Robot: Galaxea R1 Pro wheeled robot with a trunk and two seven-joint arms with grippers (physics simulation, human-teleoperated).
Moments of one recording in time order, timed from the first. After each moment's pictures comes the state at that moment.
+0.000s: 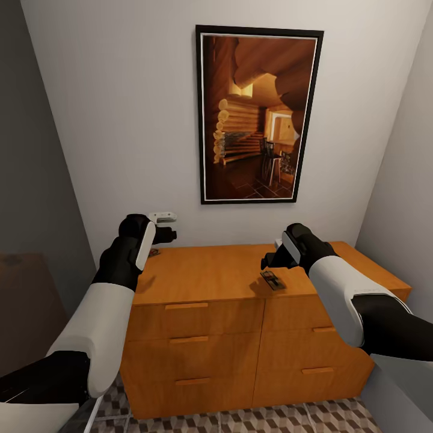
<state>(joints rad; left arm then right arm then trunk) -1.06 -0.14 0.04 -1.03 0.03 1.04 0.20 -1.29 0.02 0.04 -0.34 0.01 1.04 0.04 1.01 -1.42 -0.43</state>
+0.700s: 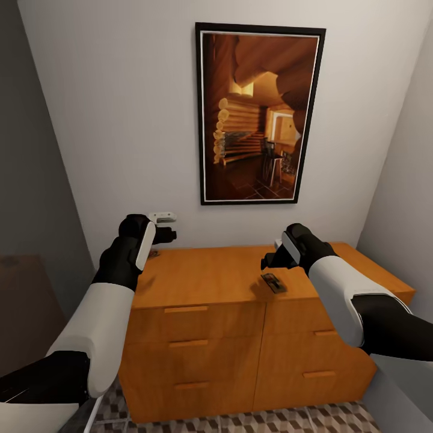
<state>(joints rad) -1.06 -0.14 0.04 -1.03 0.03 1.04 0.20 -1.29 0.02 0.04 -0.34 0.01 1.04 0.04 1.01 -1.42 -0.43</state>
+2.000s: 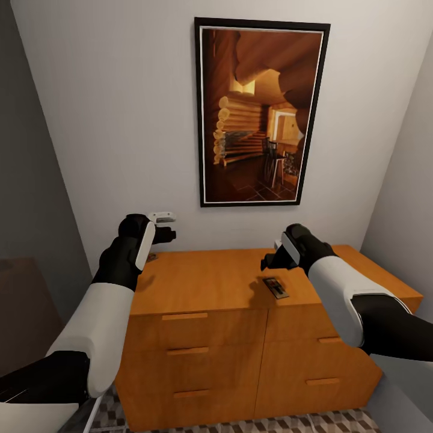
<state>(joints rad) -1.06 -0.14 0.04 -1.03 0.03 1.04 0.20 -1.29 0.02 0.04 -0.33 0.01 1.04 0.04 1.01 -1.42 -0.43</state>
